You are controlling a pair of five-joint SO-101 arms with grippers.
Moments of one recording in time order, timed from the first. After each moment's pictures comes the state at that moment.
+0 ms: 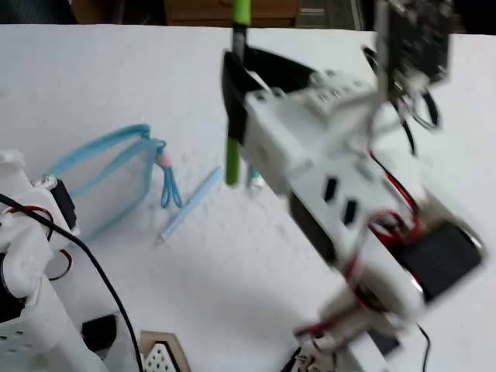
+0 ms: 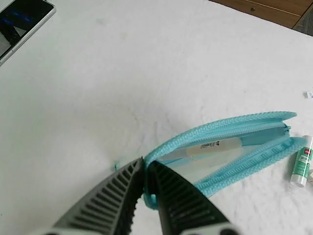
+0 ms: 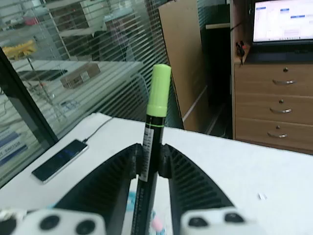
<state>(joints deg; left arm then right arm) -23.8 -47.3 0.7 102.5 5.8 -34.4 -8.5 -72.9 100.4 -12.6</state>
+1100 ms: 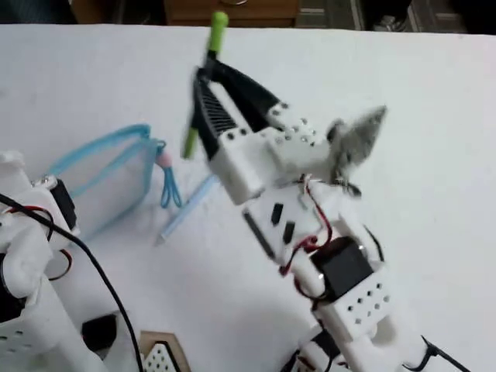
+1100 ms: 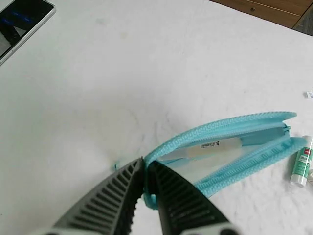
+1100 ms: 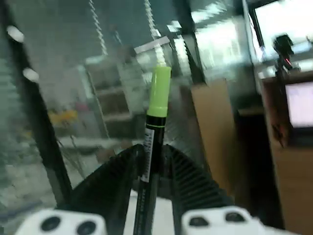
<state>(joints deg) -23.8 -47.3 0.7 102.5 5.8 -39.6 -52.1 33.6 7.4 -13.1</state>
